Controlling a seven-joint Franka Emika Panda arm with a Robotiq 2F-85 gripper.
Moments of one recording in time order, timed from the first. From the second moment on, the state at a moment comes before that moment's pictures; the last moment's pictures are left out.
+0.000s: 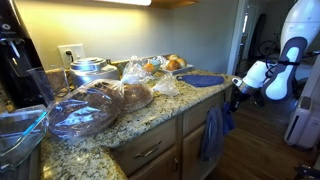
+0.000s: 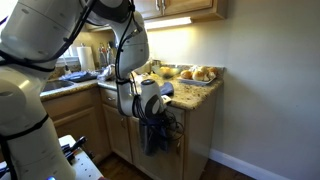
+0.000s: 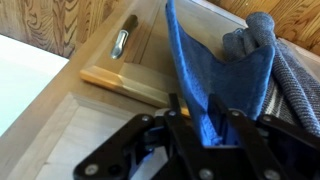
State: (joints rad) arm -0.25 0.59 0.01 -2.45 -0.56 3.45 -0.18
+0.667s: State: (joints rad) arm -0.41 0.59 0.14 -2.42 -0.59 3.45 -0.23
